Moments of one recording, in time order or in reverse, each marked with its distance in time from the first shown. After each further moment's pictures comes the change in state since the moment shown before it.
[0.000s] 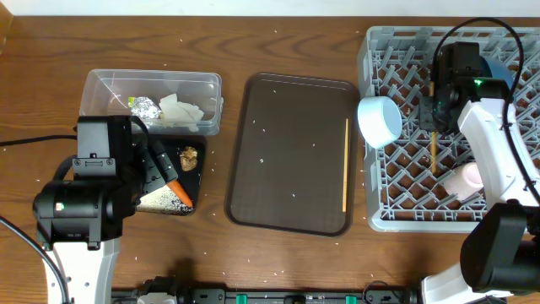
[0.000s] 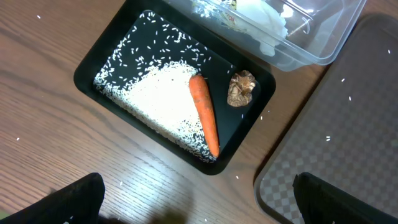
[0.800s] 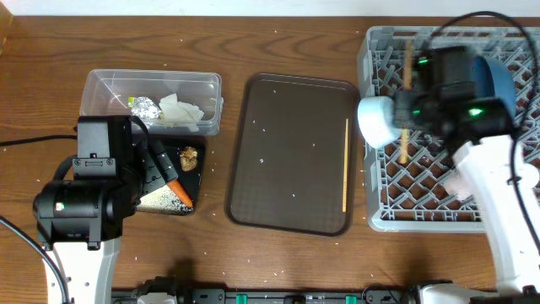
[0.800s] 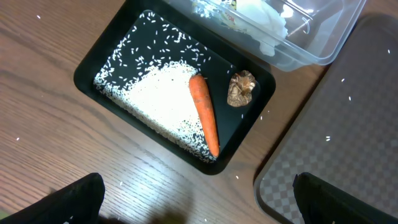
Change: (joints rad) left arm 0.000 0.000 0.000 0.000 0.000 0.000; right arm 0.125 -0.252 0.001 -0.040 -0.142 0.257
